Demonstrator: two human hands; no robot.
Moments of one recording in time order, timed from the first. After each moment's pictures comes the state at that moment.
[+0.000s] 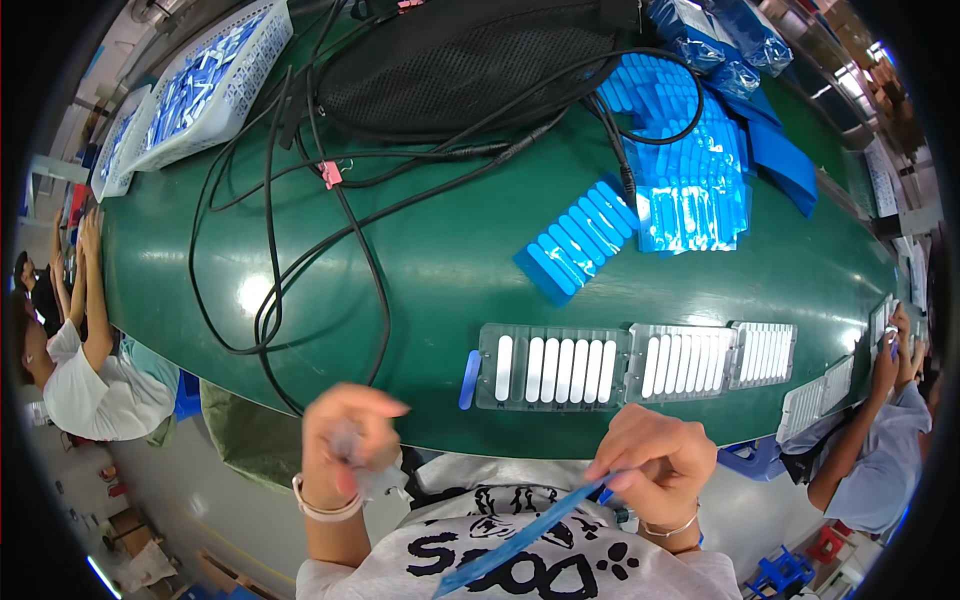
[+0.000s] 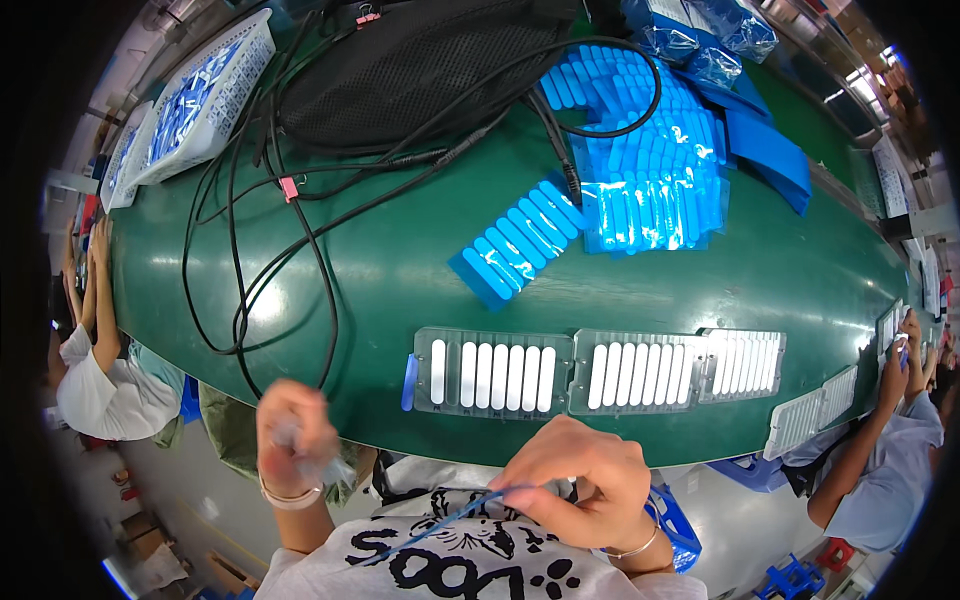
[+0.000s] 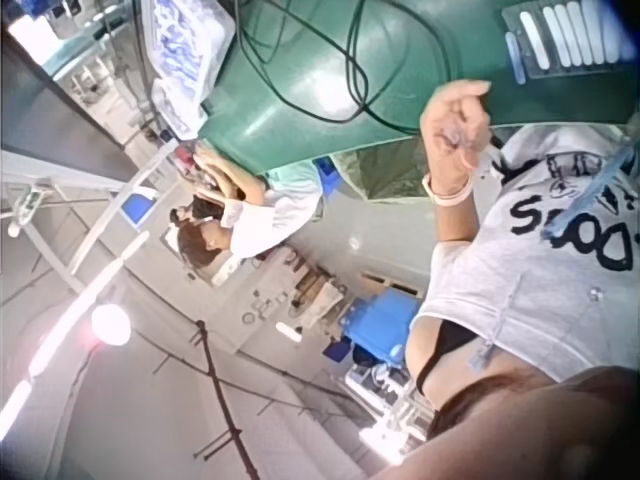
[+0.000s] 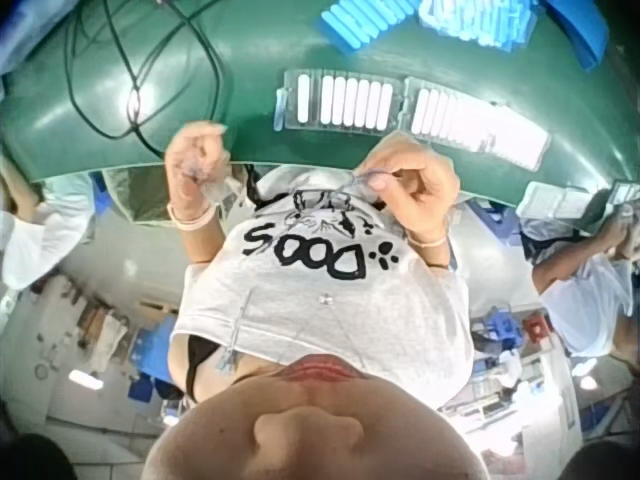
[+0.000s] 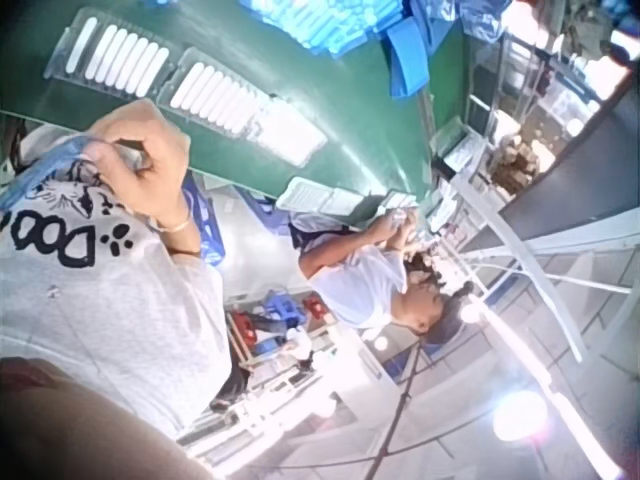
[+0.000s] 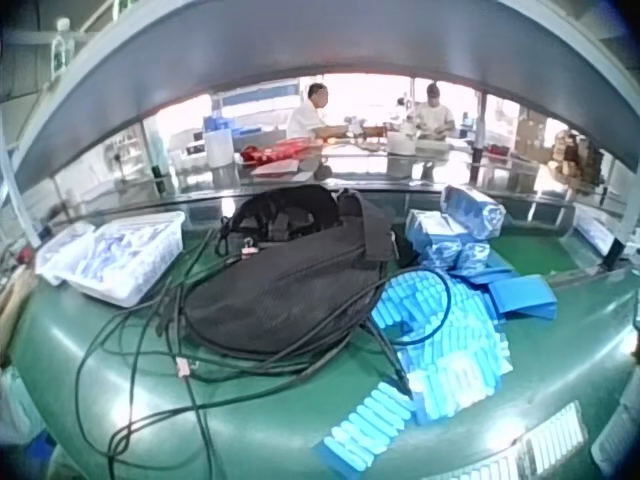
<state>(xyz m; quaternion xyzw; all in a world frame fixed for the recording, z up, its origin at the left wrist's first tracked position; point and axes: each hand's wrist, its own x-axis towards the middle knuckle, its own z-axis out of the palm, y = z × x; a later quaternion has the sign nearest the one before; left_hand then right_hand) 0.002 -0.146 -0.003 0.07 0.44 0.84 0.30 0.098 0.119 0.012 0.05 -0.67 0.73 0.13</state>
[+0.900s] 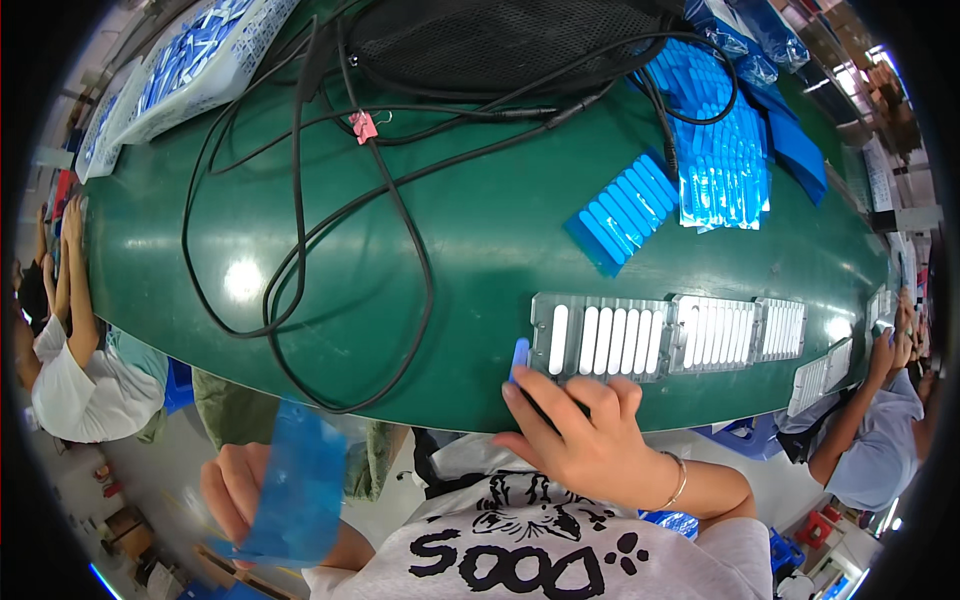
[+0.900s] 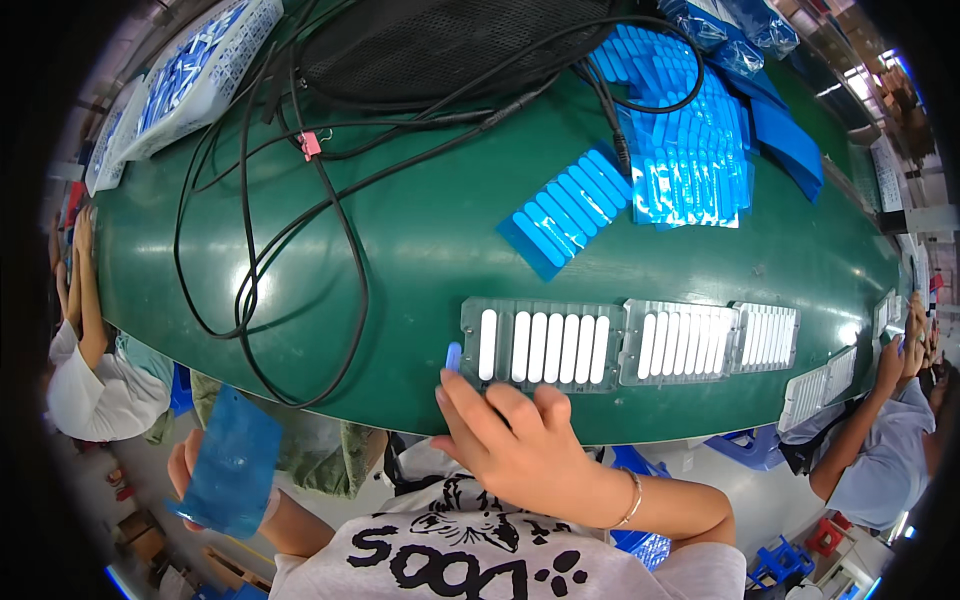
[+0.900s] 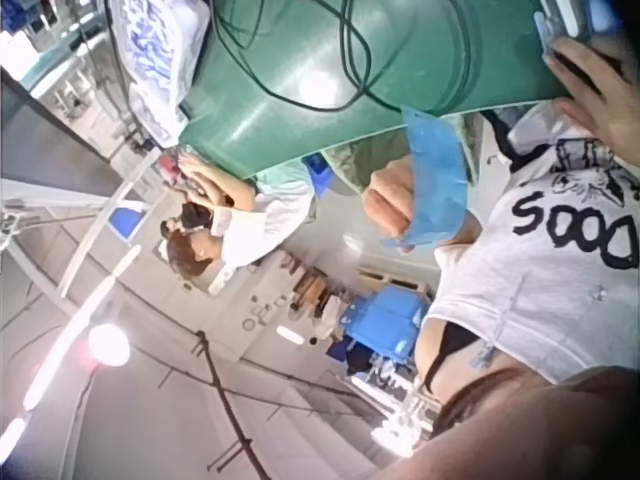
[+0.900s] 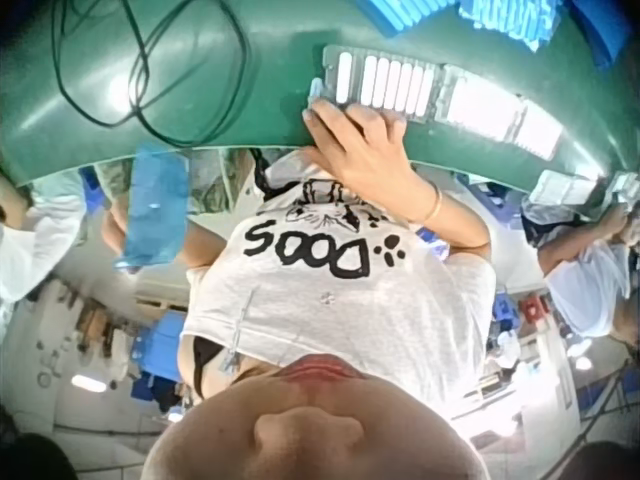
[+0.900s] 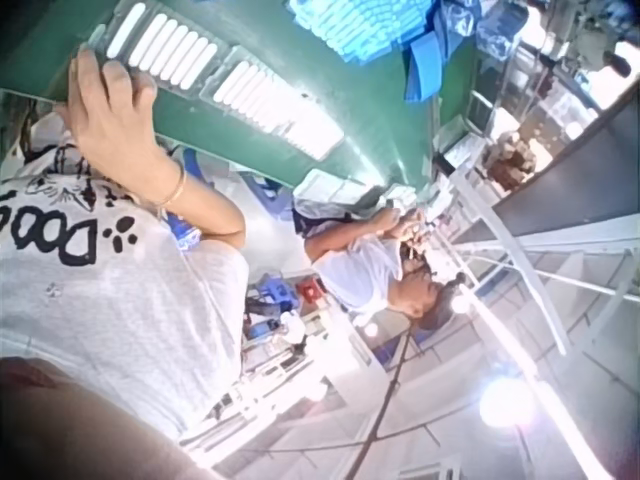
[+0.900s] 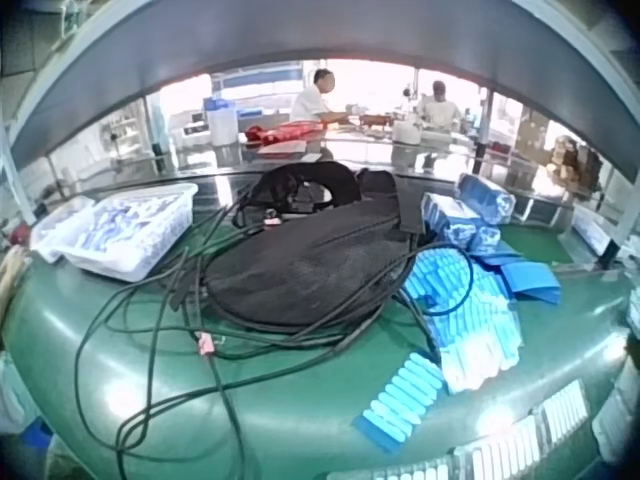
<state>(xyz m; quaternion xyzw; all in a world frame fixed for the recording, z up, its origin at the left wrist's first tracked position) 0.004 -0.235 0.003 0.24 0.31 0.92 0.08 0.082 0.044 -0.019 0.16 -0.97 0.11 0.12</state>
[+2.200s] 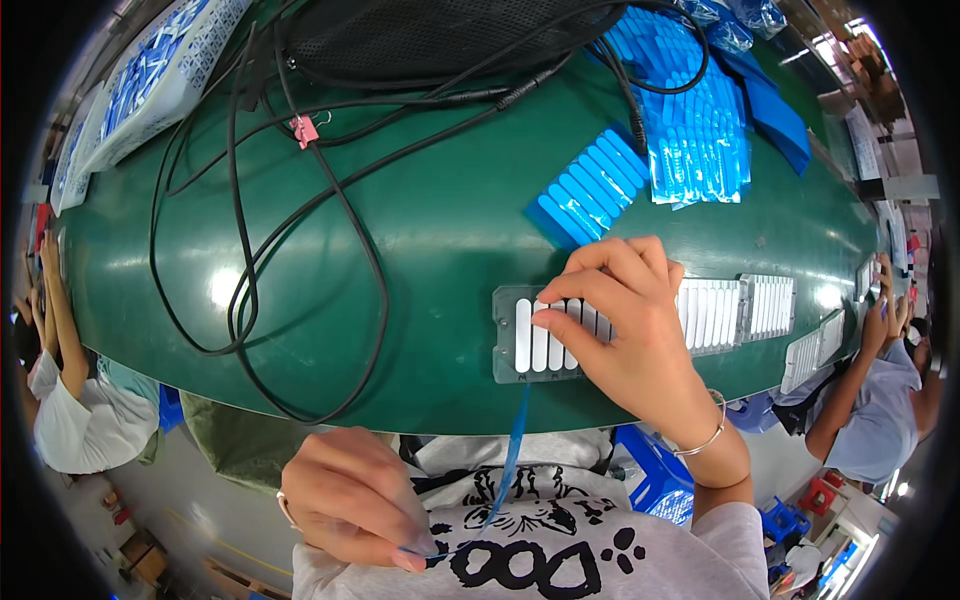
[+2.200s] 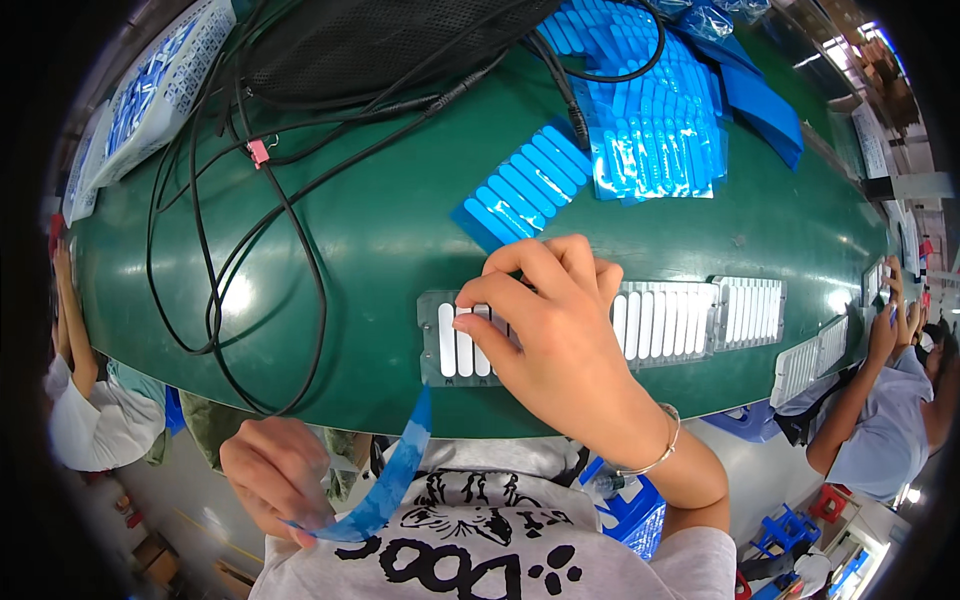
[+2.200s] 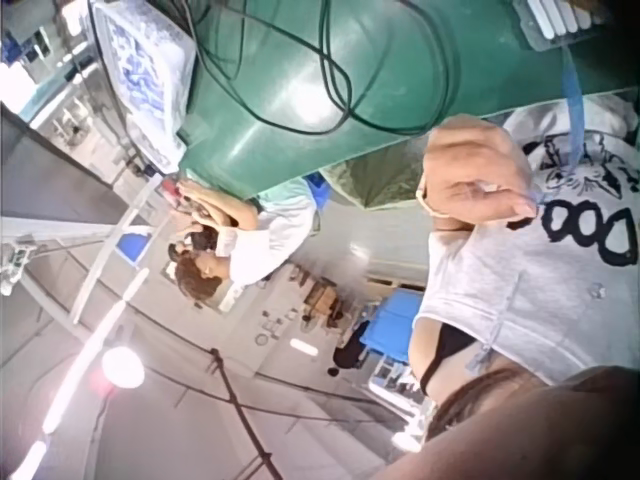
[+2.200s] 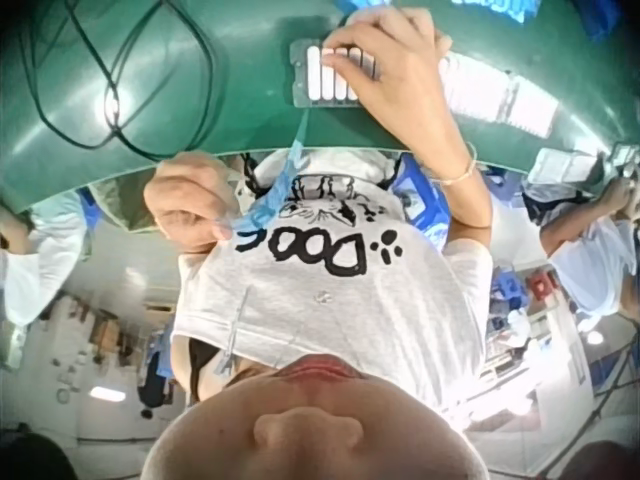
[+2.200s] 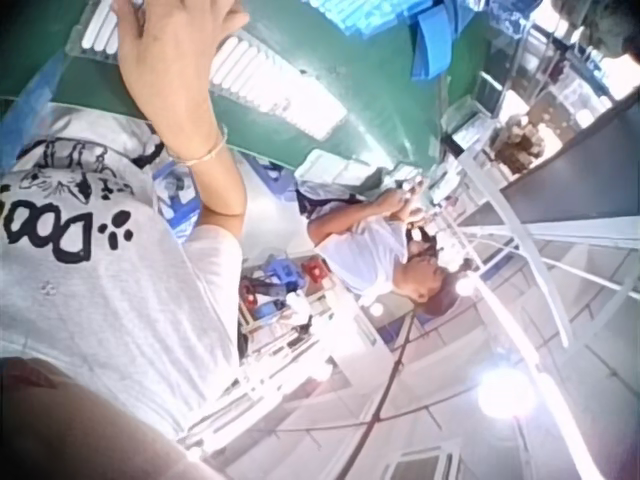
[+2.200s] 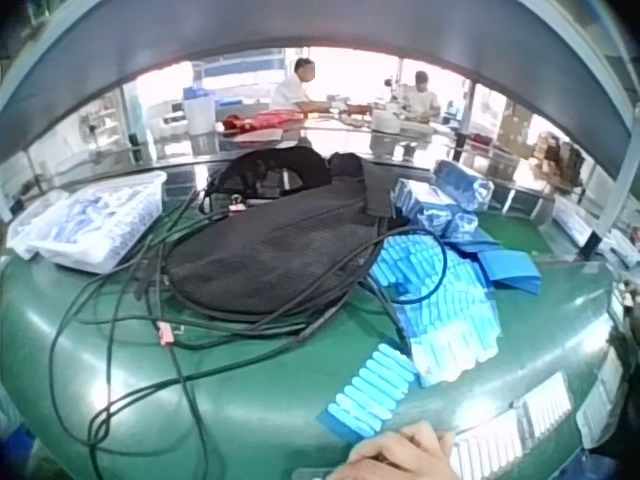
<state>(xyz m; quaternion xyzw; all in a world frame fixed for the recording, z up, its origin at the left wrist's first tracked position) -0.027 -0.148 0.001 0.42 0.39 0.78 0.26 0.026 0.098 0.000 -0.01 -0.95 0.29 0.08</state>
